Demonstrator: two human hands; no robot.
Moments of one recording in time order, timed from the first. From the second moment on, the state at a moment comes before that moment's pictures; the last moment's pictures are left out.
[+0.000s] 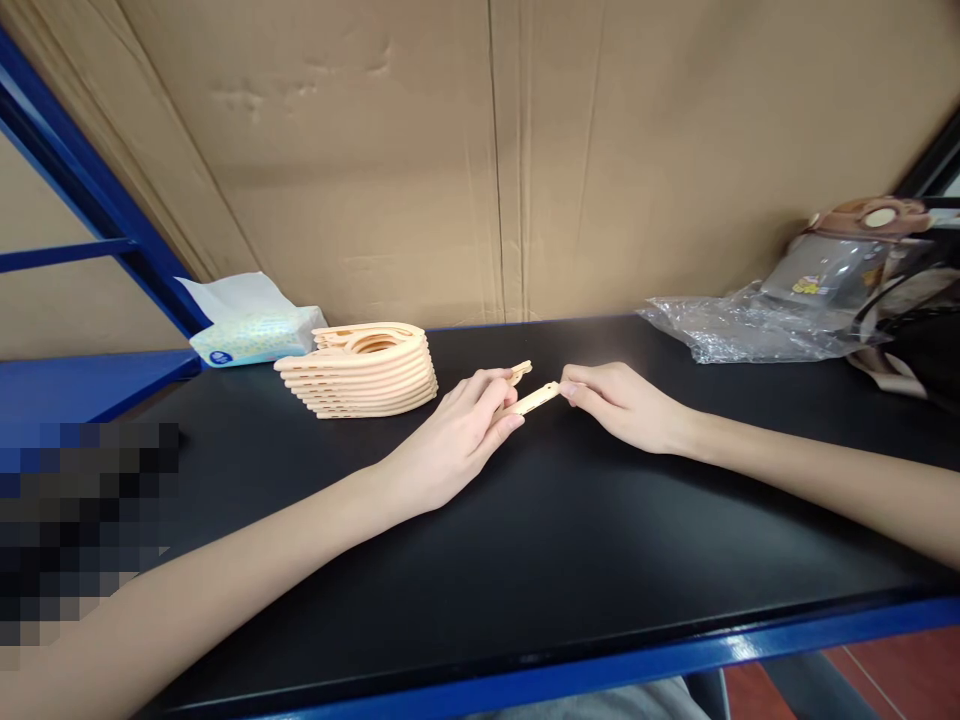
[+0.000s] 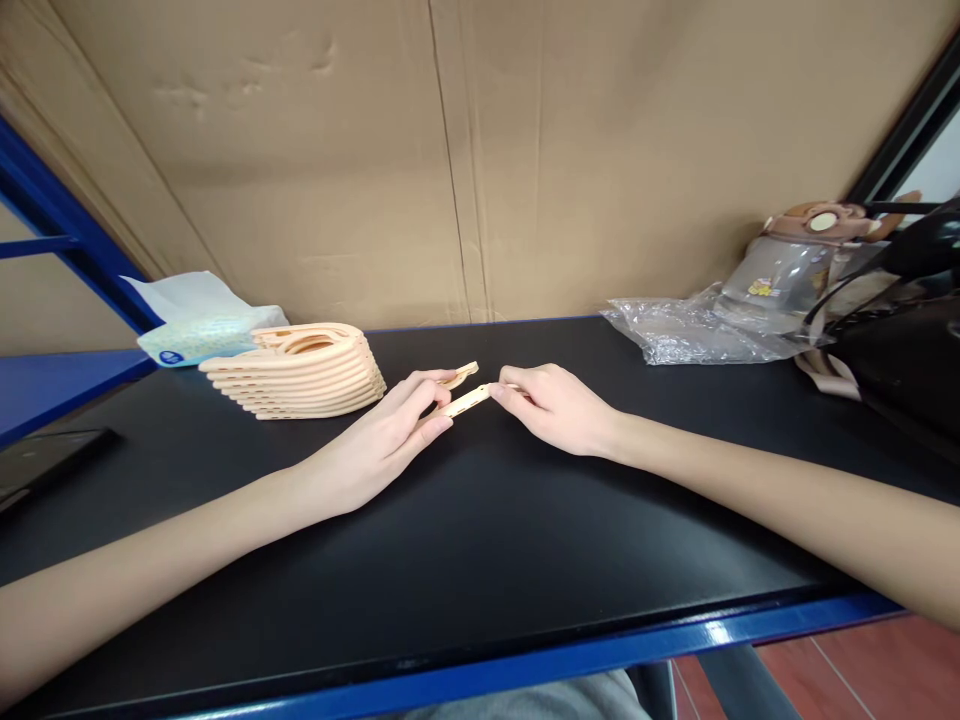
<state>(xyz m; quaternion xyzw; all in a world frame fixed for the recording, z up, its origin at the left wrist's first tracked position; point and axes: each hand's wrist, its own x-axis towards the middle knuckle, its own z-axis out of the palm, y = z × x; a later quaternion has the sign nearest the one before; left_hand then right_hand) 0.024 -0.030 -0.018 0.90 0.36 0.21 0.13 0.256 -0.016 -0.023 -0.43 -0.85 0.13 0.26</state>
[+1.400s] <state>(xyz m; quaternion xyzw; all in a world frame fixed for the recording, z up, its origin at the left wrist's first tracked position) 0.022 -0.024 -0.023 0.91 0.35 0.20 0.11 0.253 -0.019 -0.023 -0.45 -0.86 0.08 0.21</state>
